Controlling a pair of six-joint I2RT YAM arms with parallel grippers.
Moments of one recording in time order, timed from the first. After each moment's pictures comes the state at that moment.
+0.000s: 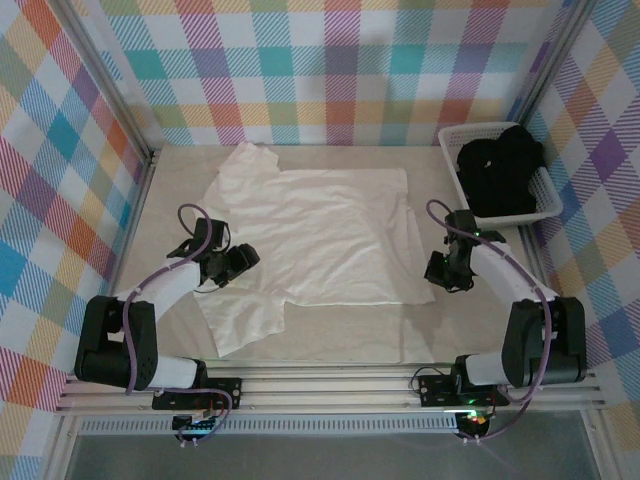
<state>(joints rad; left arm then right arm) -0.15 1.38 0.71 -0.37 0.20 -0.70 0.08 1.35 0.84 -0.85 -0.09 0.44</state>
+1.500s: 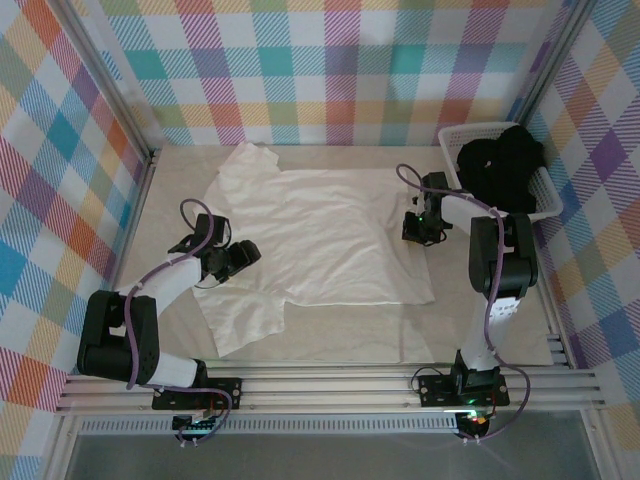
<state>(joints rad) -0.15 1.41 0.75 -0.37 0.20 -0.66 0.12 1.97 1.31 -0.64 -0.24 0.28</state>
